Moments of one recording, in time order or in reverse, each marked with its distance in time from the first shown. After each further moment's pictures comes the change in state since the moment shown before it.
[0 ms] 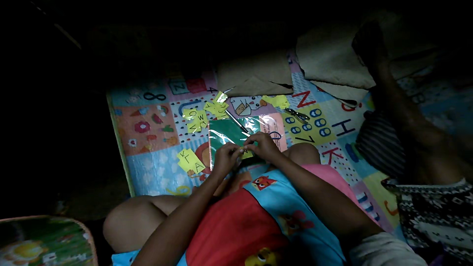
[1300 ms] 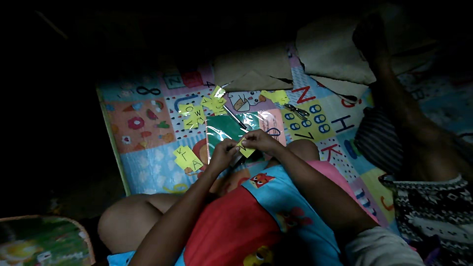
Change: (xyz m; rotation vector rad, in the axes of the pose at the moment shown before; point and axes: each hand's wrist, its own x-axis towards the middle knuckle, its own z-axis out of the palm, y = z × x) left_hand 0.006 -0.004 -0.007 -0.107 -0.109 -0.068; right_hand 0.009 0.012 -0.002 0.507 -0.244 0.261
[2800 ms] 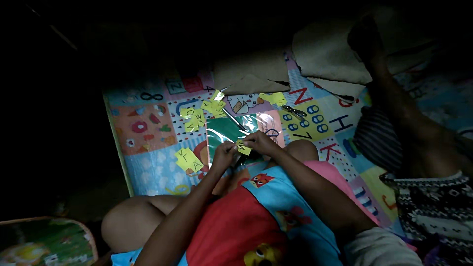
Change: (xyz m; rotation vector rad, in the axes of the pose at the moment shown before) left_hand -0.001 -0.003 0.012 -0.047 0.077 -0.049; right_hand -0.006 -0.007 -0.004 -0.376 0.025 -0.077
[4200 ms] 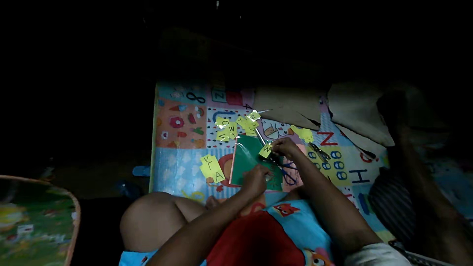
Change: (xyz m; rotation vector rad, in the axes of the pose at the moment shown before) left_hand -0.004 0.022 -0.016 0.237 -0.220 -0.094; right_hand 0.110 0.002 -0.016 0.109 0.092 0.470
